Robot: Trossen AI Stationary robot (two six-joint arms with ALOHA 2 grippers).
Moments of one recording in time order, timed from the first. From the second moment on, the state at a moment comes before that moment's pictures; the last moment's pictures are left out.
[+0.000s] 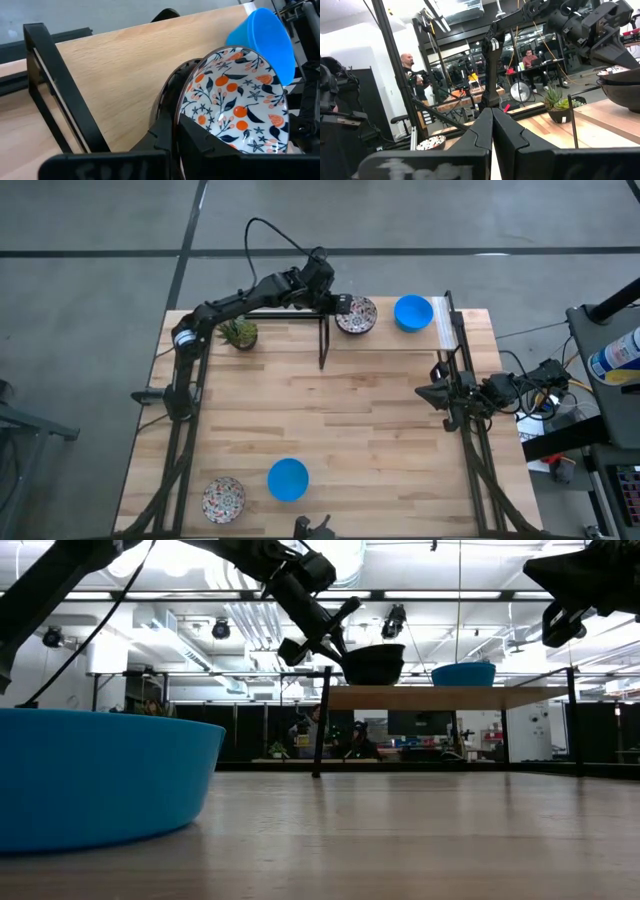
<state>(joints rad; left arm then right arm) 0.52 1.99 1.96 -0.68 0.11 -0.73 0.37 0.01 0.02 0.26 0.41 0.20</state>
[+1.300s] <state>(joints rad) 0.52 1.97 2.03 -0.72 0.11 -0.73 0.37 0.01 0.02 0.26 0.41 0.20</state>
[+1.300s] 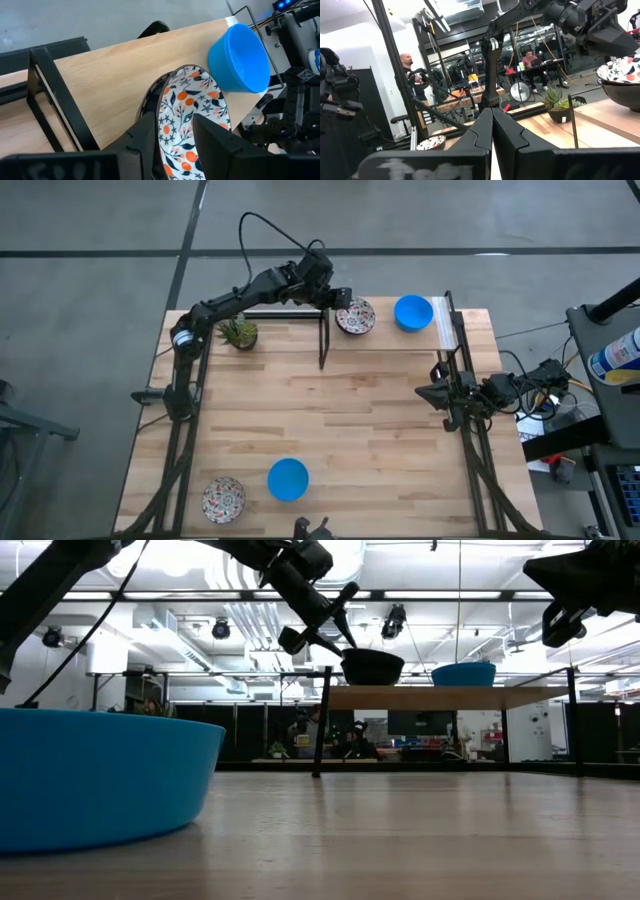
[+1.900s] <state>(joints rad) 0.52 1.96 2.04 -0.80 0.11 -0.70 0.37 0.01 0.02 0.26 0.41 0.20</state>
